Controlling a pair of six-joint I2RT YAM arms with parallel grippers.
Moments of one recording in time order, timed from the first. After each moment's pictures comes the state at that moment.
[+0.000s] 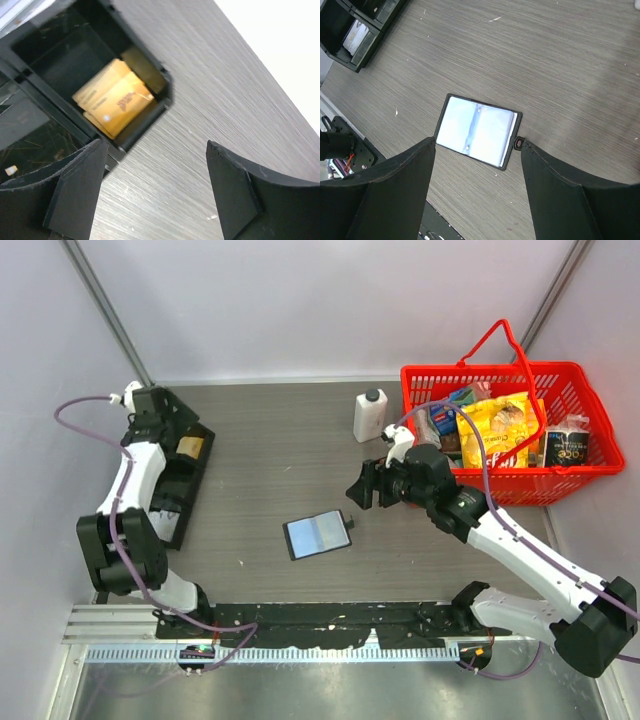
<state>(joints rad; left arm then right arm) 0.18 1.58 1.22 -0.29 -0.12 -0.66 0.65 1.04 0.87 -0.30 -0.15 0.37</state>
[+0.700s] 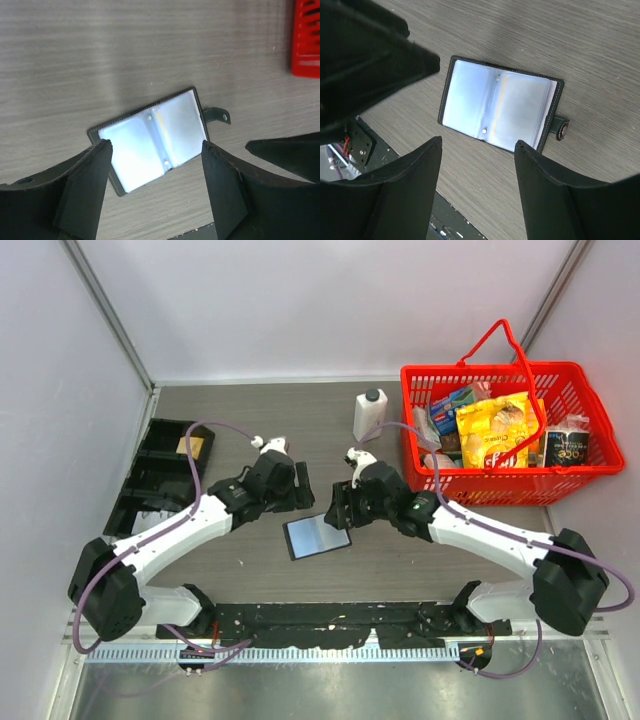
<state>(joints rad) -0.71 1.29 0.94 -0.44 -0.18 -0.71 0.82 1.26 0.82 -0.21 -0.10 0.52</state>
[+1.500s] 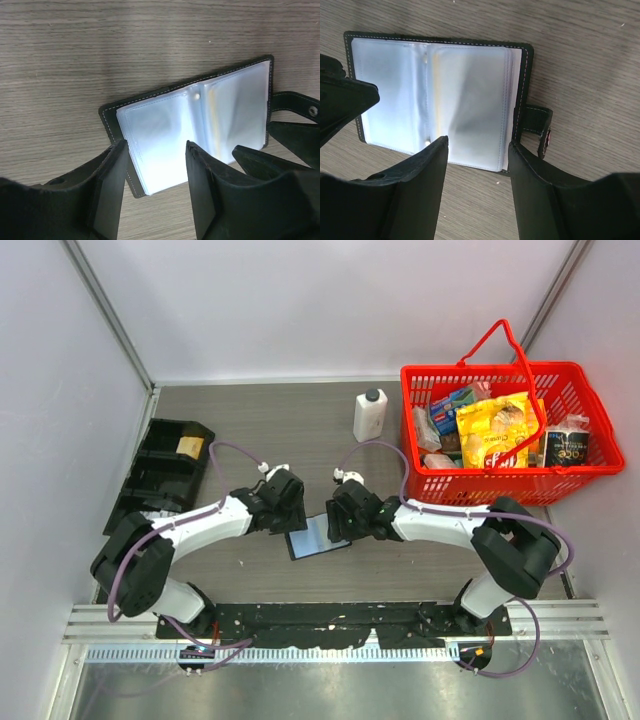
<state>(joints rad) -0.74 1.45 0.80 -0.39 -0.12 -0.82 0.90 1.57 0.82 -0.19 0.08 0.61</state>
